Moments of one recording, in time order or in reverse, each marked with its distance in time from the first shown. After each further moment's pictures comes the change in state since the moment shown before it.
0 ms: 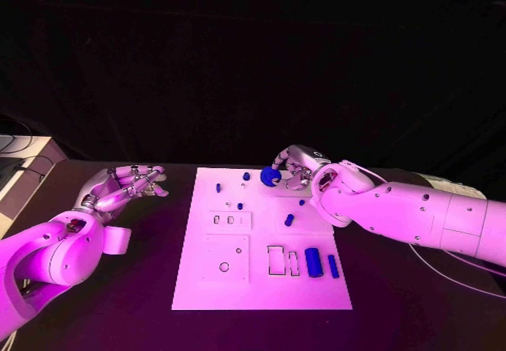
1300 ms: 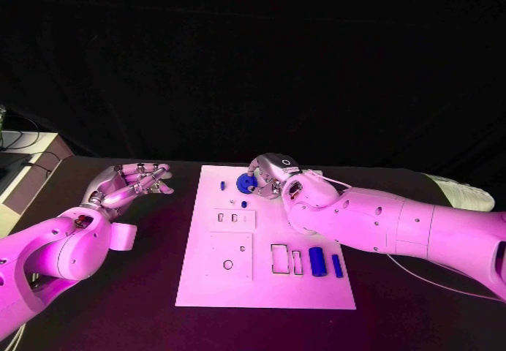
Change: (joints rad) left arm 0.000 0.006 0.000 -0.004 0.000 0.001 -0.001; left_hand 0.000 0.000 0.003 -0.003 0.000 0.000 0.000 0.000 0.001 0.000 0.000 0.000 0.000 0.000 0.000 0.000 0.002 0.000 -0.007 0.000 0.004 0.003; right arm -0.033 0.191 -0.021 -0.123 -0.185 -0.031 -0.050; right_hand -0.012 -0.012 0.000 0.000 -0.008 0.014 -0.001 0.004 0.002 0.000 0.000 0.000 0.000 0.000 0.000 0.000 0.000 0.000 0.000 0.000 0.000 0.000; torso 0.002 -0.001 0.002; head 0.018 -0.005
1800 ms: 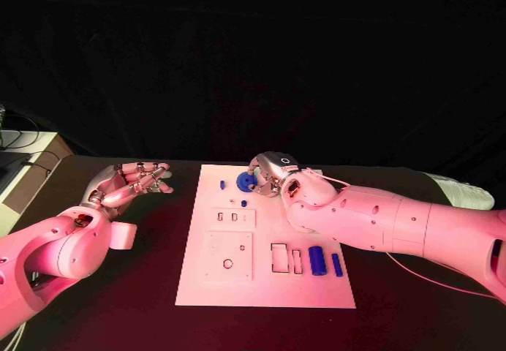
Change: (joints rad) left arm 0.000 0.001 0.000 -0.003 0.000 0.000 -0.002; left_hand 0.000 0.000 0.000 0.000 0.000 0.000 0.000 0.000 0.000 0.000 0.000 0.000 0.000 0.000 0.000 0.000 0.000 0.000 0.000 0.000 0.000 0.000; right arm 0.000 0.014 0.000 -0.021 -0.020 0.007 -0.019; right_hand -0.006 -0.007 0.008 0.001 -0.004 0.009 -0.009 -0.011 0.004 0.000 0.000 0.000 0.000 0.000 0.000 0.000 0.000 0.000 0.000 0.000 0.000 0.000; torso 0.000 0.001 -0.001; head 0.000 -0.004
